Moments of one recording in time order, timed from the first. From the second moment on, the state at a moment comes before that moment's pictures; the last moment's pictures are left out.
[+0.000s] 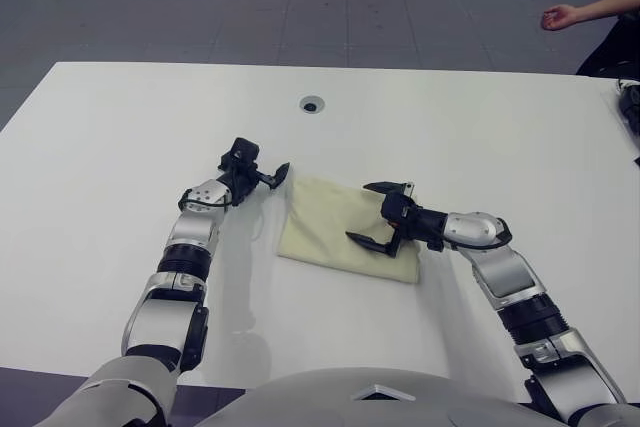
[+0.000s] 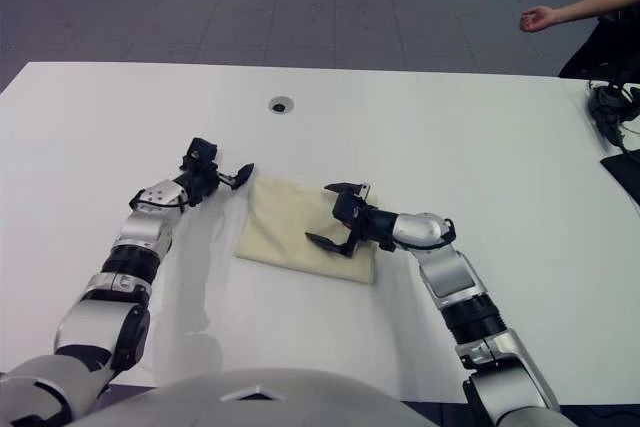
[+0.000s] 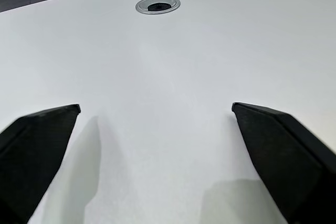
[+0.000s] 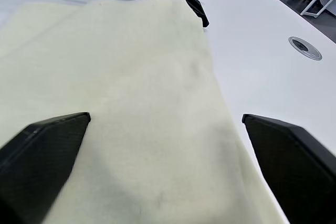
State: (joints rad) left arm -0.50 0.29 -0.03 0.75 -0.07 -0.04 -0.48; right arm -0.18 -0.47 0.29 0.06 0.03 0.06 0.84
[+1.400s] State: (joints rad) left arm -0.58 0.34 0.12 0.74 -0.12 -0.11 -0.45; right arm -0.51 -0.29 0.26 0.75 0.11 -0.15 0.90
